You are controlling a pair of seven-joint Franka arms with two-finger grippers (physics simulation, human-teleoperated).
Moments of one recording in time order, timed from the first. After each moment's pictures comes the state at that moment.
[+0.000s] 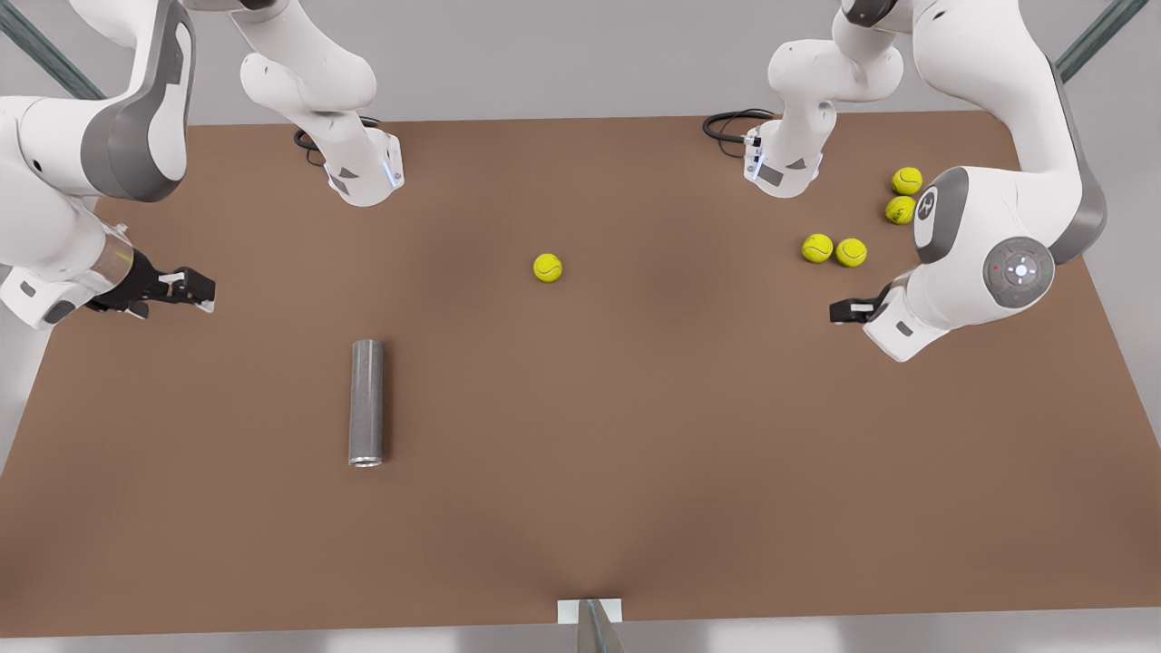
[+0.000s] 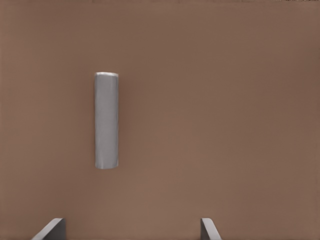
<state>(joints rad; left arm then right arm) -0.10 0.22 -0.03 -1.49 0.00 1.46 -0.11 -0.06 0.06 0.01 -1.51 -0.05 1.50 -0.16</state>
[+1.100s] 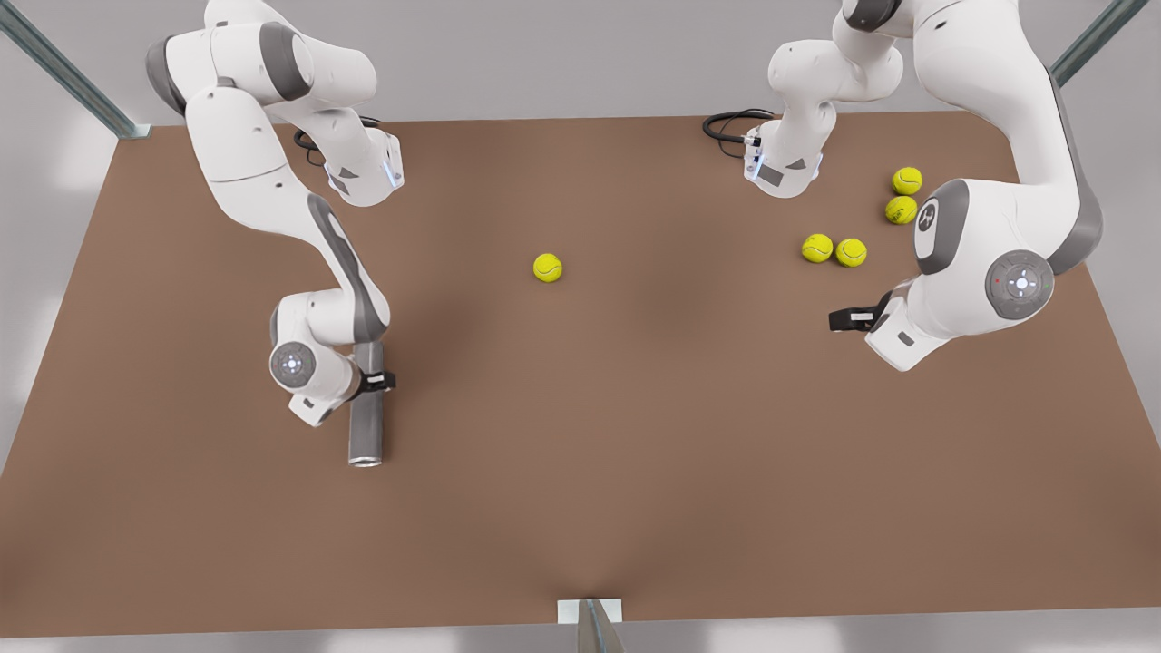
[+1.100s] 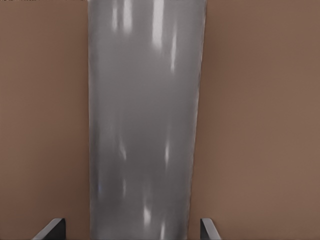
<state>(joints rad) -0.09 0.24 -0.04 -1.50 -0.01 1.48 -0.13 0.11 0.49 0.03 -2.02 -0.01 2.36 0.01</state>
